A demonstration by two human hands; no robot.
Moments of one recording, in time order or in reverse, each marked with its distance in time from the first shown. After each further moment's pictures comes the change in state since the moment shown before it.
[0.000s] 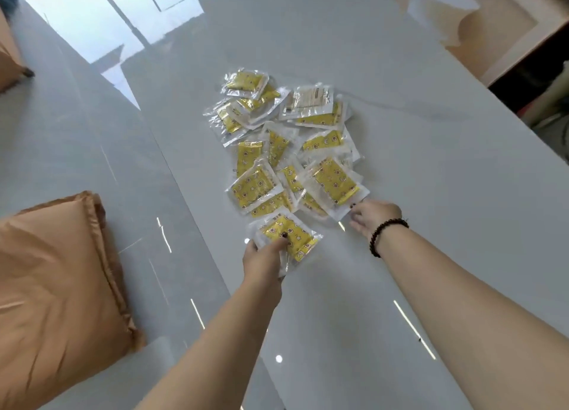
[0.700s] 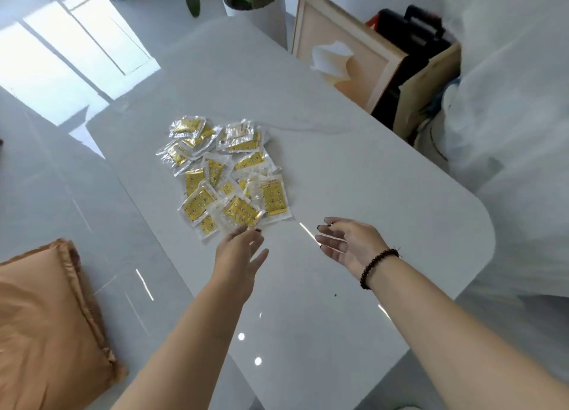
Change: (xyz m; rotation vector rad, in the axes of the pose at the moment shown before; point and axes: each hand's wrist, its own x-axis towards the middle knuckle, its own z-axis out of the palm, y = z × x) left_hand -0.155 -0.014 0.047 0.058 -0.162 0.135; right_hand -0.143 0.011 -0.154 0.217 -0.178 -0.047
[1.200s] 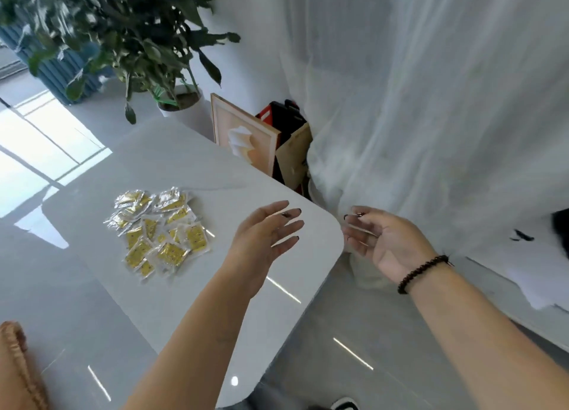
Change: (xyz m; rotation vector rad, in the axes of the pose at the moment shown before) left_hand -0.348 -0.042 0.154 0.261 -0.616 0.244; right_hand -0.305 -0.101 -0.251 0.250 0.030 -0.361
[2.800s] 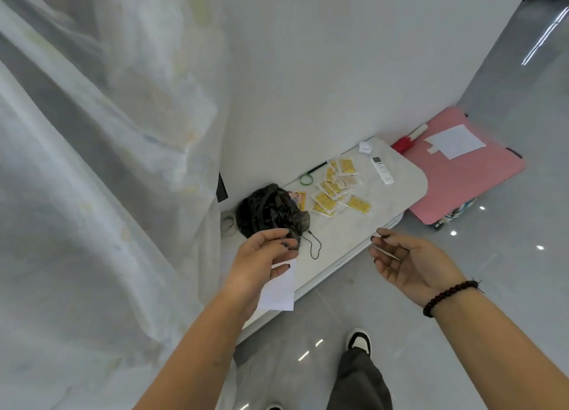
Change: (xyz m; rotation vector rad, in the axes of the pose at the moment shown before) left_hand 0.021 -0.183 0.668 0.817 -1.020 -0.233; right_hand -0.153 -0.177 -0.557 0.854 0.941 -0.334
